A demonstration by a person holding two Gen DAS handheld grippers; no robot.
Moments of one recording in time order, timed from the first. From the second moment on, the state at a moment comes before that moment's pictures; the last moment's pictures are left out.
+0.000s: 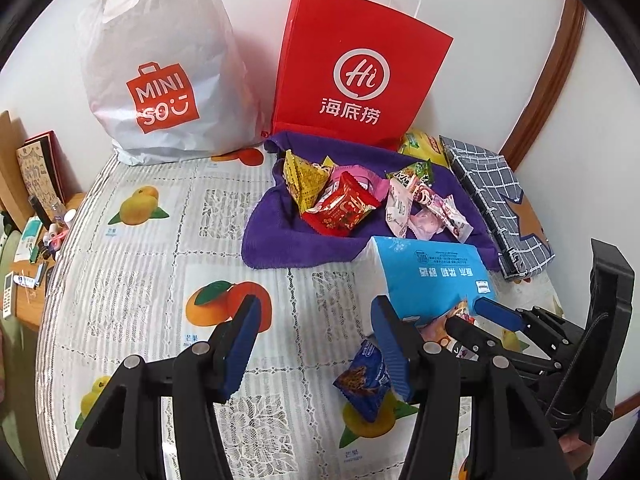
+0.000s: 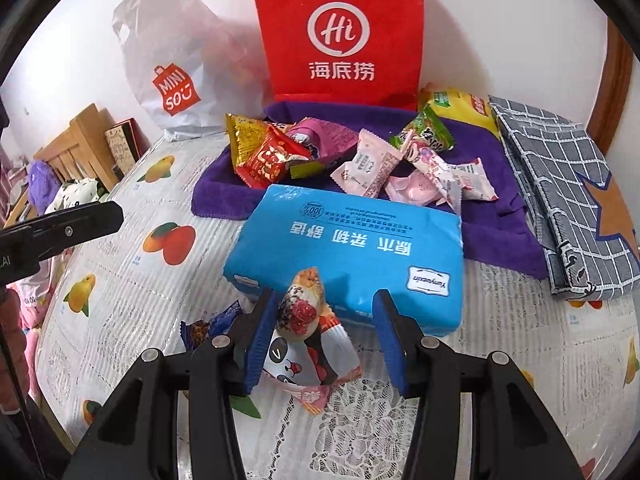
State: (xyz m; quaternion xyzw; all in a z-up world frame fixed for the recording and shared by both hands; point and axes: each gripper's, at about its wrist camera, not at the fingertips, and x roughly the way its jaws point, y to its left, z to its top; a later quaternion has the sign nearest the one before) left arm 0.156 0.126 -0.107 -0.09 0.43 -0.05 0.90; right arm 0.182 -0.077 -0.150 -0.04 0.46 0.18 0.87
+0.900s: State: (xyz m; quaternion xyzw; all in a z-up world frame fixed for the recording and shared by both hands) left arm 0.150 0.133 -0.109 -0.10 0.43 -0.04 0.90; right arm 0.172 -0.086 -0.146 -0.03 0.45 0.20 0.87
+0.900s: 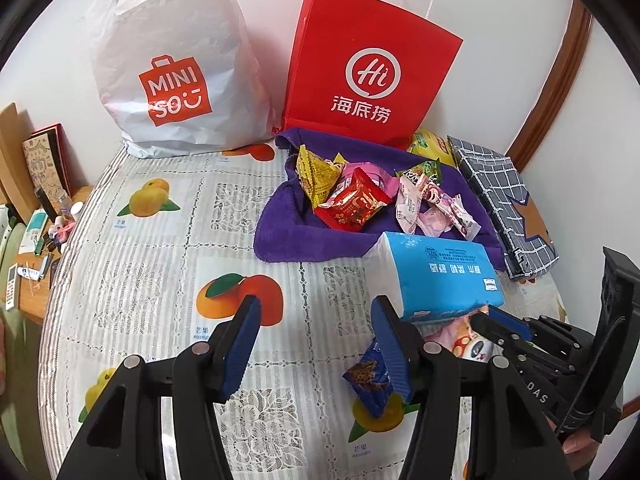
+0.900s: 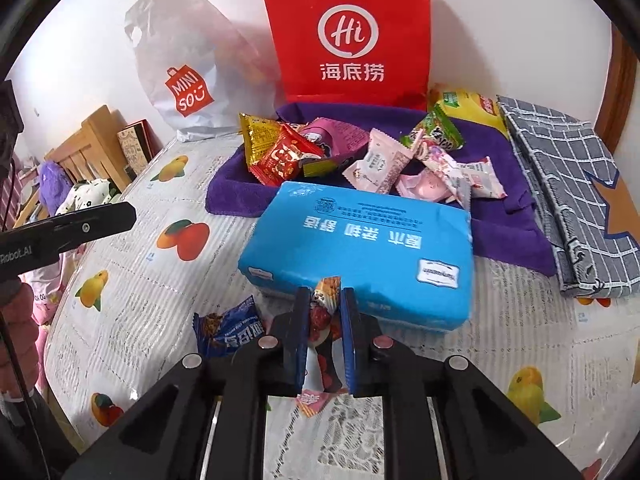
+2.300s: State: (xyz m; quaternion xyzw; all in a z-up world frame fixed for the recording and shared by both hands) left arm 0.149 0.069 -0.164 -0.06 0.48 -0.09 0.87; right arm 0.169 -0.146 -0.210 -0.02 0.49 0.18 0.85
